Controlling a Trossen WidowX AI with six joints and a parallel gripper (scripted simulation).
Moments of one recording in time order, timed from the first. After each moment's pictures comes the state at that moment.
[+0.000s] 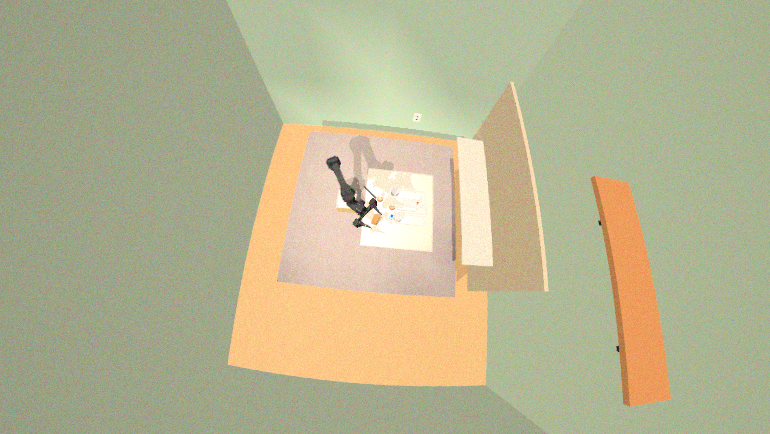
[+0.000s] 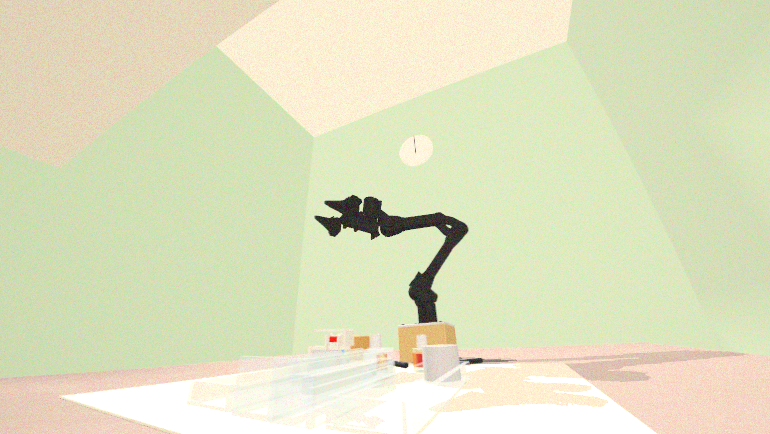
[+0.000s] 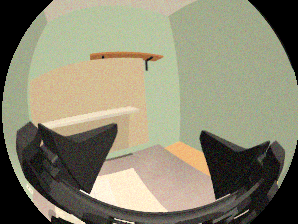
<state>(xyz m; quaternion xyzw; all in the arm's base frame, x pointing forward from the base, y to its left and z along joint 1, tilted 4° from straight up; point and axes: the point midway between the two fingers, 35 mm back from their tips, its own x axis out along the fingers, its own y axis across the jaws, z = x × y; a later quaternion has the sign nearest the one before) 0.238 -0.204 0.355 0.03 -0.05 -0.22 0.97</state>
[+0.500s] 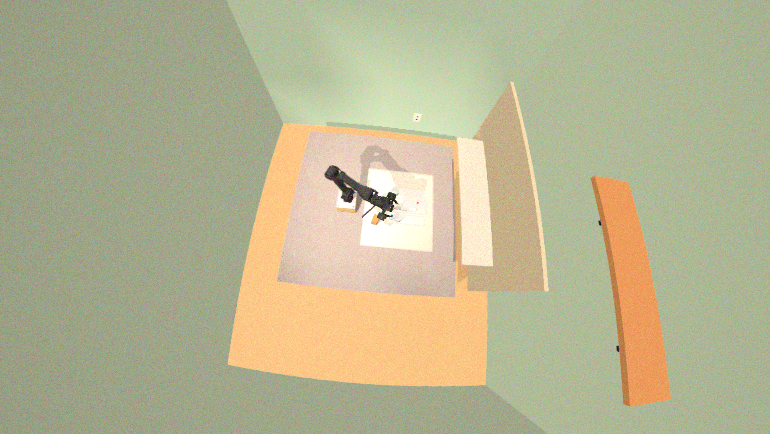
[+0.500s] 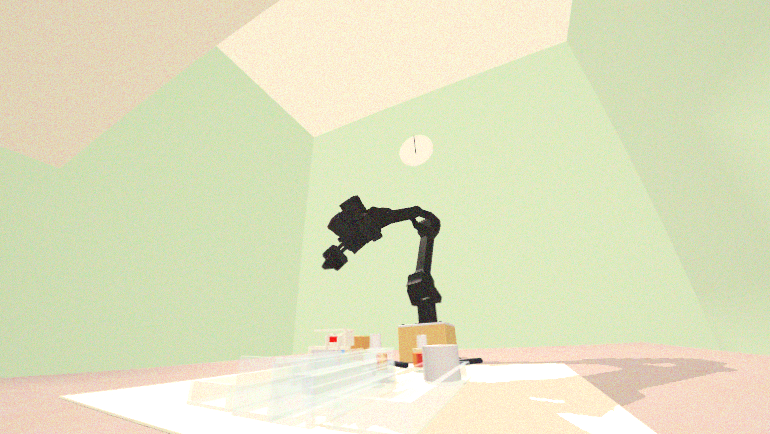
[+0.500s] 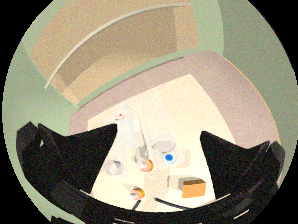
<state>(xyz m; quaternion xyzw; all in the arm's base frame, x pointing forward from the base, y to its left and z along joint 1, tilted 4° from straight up) 0.334 -0.067 0.163 0.18 0.35 -0.06 0.92</state>
